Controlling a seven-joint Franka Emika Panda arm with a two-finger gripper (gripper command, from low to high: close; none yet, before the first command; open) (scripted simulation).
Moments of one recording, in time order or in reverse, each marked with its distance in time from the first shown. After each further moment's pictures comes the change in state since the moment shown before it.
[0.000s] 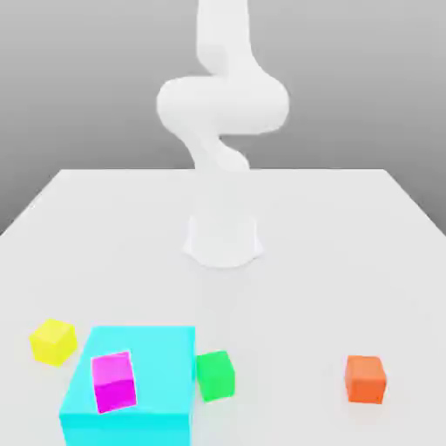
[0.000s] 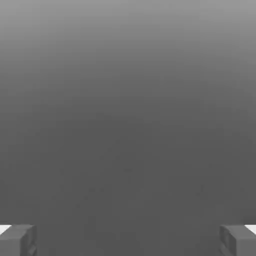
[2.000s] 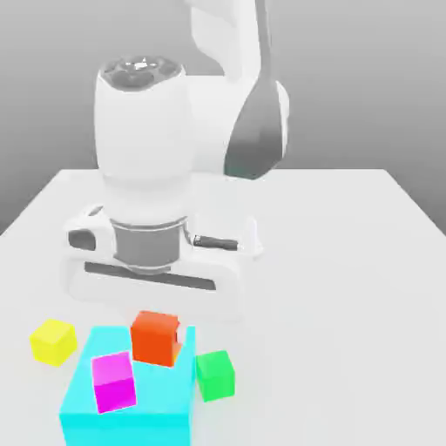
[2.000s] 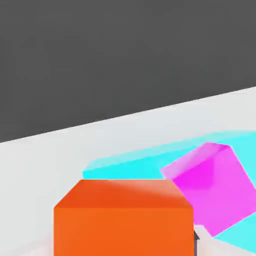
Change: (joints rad) arm -0.288 0.731 -0.026 -0.054 -0.012 0.058 -0.093
